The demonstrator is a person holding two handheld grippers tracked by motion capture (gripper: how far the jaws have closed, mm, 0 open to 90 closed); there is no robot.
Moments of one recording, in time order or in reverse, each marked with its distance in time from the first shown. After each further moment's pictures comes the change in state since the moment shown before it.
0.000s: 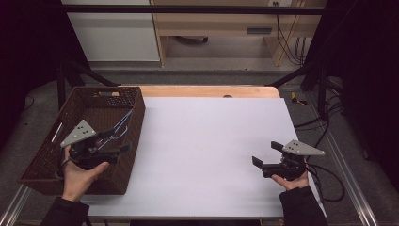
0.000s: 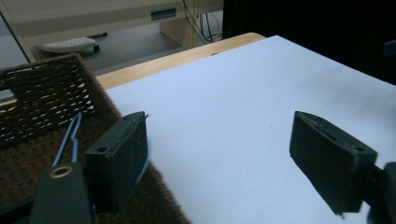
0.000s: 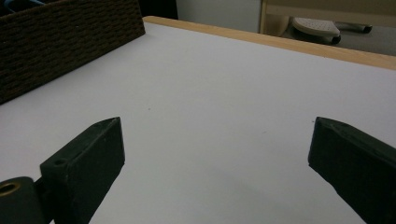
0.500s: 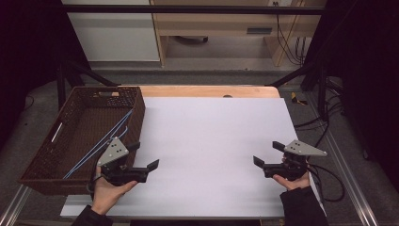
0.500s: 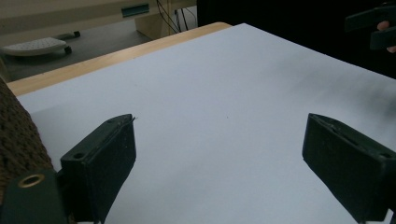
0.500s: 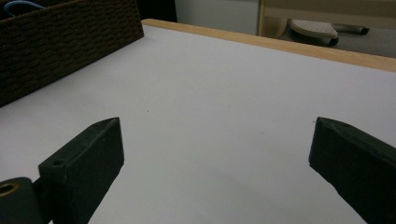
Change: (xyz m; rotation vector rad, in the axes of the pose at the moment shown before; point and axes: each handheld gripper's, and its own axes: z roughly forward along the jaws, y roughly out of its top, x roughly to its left) left arm -0.060 -0.026 0.037 0.011 -0.064 0.030; right arm -0.001 0.000 -0.003 -0.011 -0.004 0.011
